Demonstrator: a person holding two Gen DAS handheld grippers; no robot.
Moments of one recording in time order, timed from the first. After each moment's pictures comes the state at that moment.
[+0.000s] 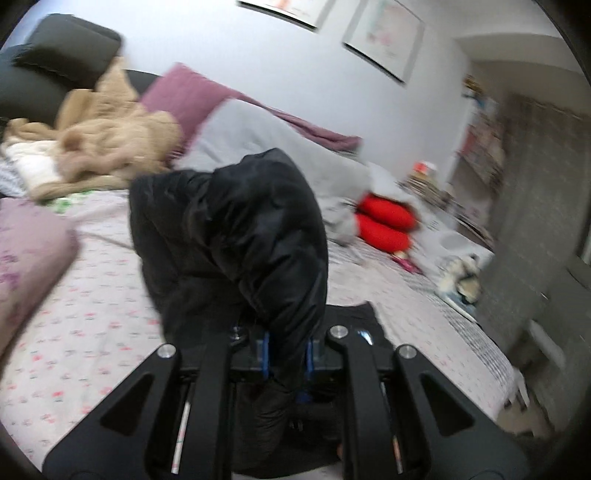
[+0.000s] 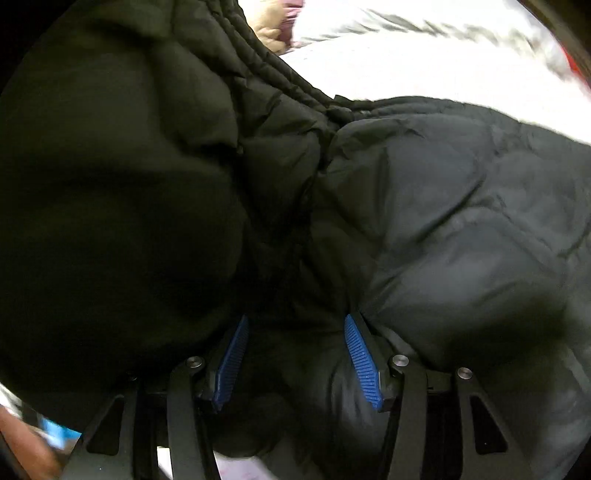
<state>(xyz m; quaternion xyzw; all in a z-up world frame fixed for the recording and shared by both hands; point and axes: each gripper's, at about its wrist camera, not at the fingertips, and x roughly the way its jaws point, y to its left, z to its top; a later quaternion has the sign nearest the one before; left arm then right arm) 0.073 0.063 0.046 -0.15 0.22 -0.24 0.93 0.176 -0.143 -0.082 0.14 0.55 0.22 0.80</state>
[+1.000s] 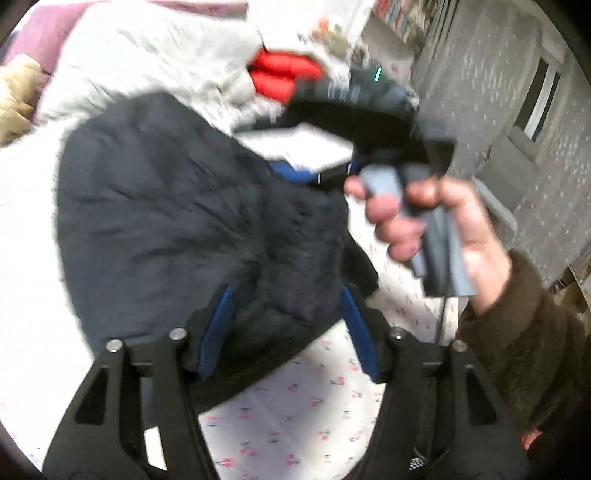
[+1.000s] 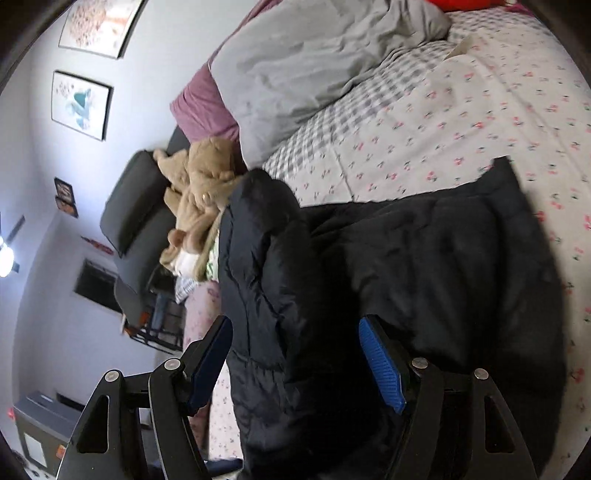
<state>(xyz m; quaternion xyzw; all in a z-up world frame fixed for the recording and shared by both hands) 0.056 -0.033 0.014 0.01 0.38 -0.41 0.83 0.188 -0.295 -0.019 0.37 0.44 0.18 0.80</state>
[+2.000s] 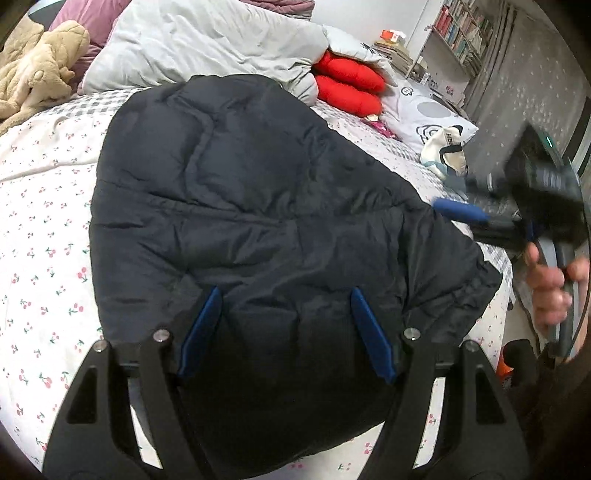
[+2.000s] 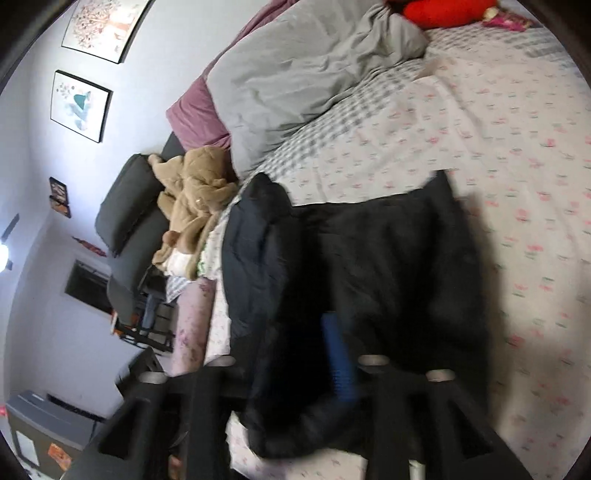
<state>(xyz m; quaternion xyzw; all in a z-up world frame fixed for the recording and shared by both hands) 0.126 -0.058 -0.024 -0.02 0.41 -0.33 0.85 0.118 -0.347 0.003 0.36 0.43 0.16 0.81</state>
